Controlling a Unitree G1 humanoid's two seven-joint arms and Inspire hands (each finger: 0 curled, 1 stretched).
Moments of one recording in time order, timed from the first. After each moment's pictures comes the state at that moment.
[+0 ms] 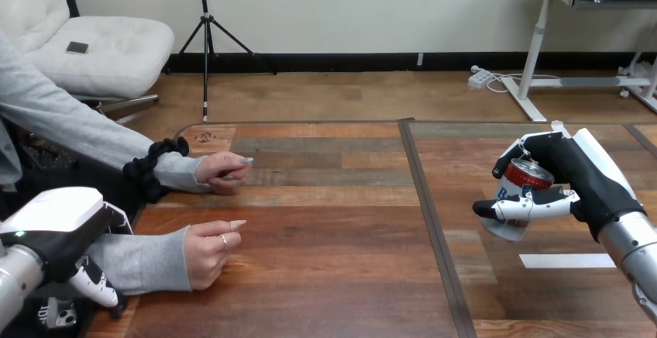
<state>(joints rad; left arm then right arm) -0.20 0.85 -0.18 0.55 0.70 -0.32 -0.09 -0.41 -0.55 -0.01 0.91 -0.20 -0.57 0.14</state>
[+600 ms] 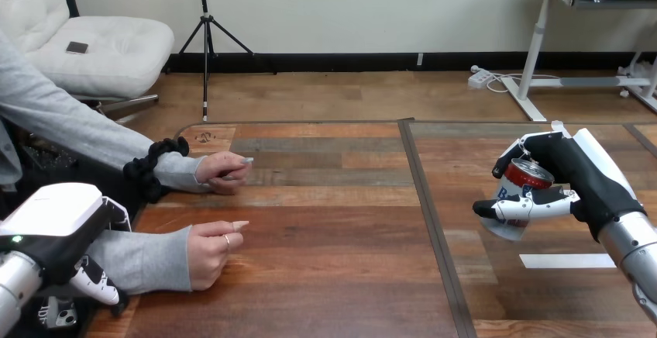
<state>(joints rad) -0.21 0.85 -0.20 0.66 0.72 -0.43 0.09 -0.41 -0.55 -0.01 0.91 -0.20 -0.57 0.14</state>
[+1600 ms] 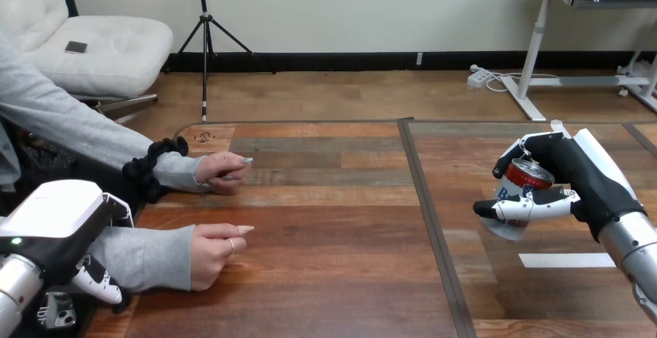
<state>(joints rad) -0.21 0.85 -0.21 0.68 0.71 -0.46 0.16 -0.41 -0.55 -0.01 0.91 -0.20 -0.57 0.14</state>
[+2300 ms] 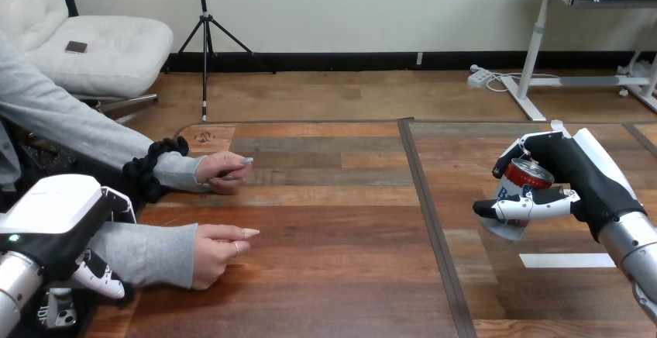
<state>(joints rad) -0.18 0.85 -0.18 0.63 0.67 -0.47 0.15 -0.41 -0.55 -0.01 0.91 -0.20 -0.57 0.14</state>
